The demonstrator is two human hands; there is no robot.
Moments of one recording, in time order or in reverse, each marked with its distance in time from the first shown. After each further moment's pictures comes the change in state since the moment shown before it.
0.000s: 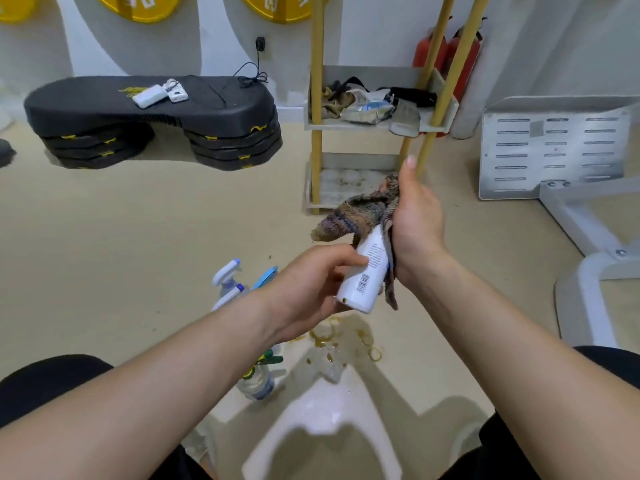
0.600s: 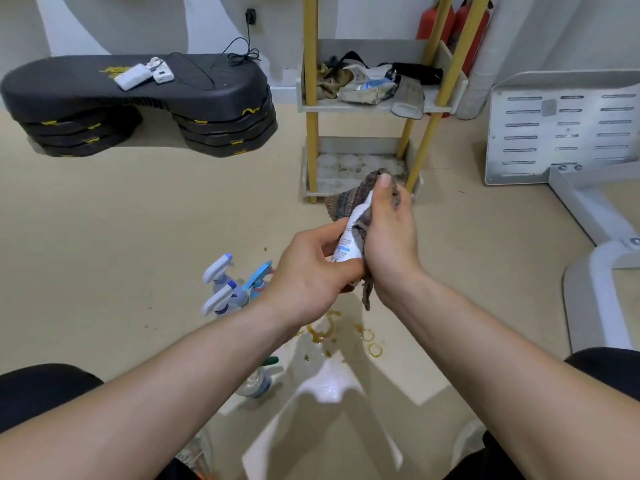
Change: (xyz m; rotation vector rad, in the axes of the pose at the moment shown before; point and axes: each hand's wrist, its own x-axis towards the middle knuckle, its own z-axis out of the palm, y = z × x) left_hand 0.034 -0.008 -0.003 0.386 0.231 0.355; right_hand 0.022 0.047 0.006 -0.168 0.037 0.107
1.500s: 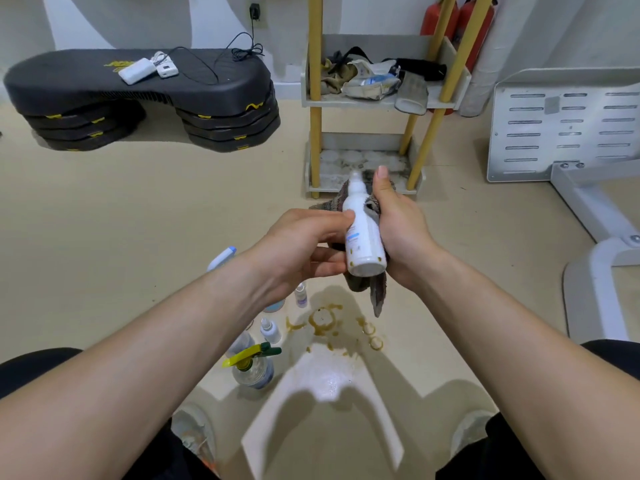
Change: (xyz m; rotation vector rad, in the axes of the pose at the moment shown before) left_hand 0.014 0.013 -0.024 -0.219 -0.010 -0.290; right_hand 0.000 -0.012 -0.014 0.055 -0.274 0.152
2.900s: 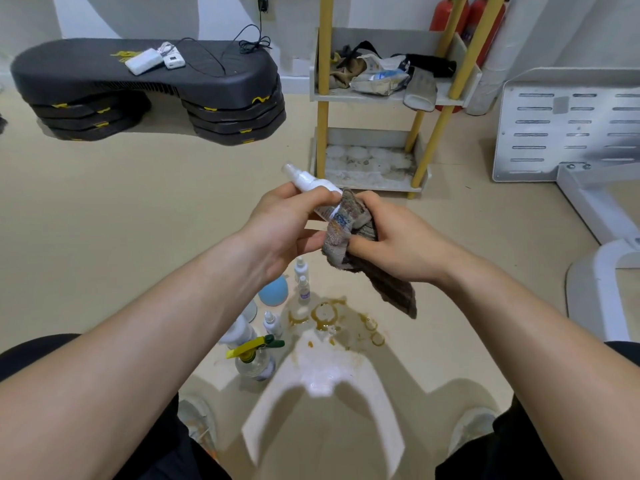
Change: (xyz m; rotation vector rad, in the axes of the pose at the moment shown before) left_hand 0.002 0.010 -0.018 -0.071 0.168 0.044; right_hand -0.001 0.001 -0.022 -1.094 -0.368 -0.452
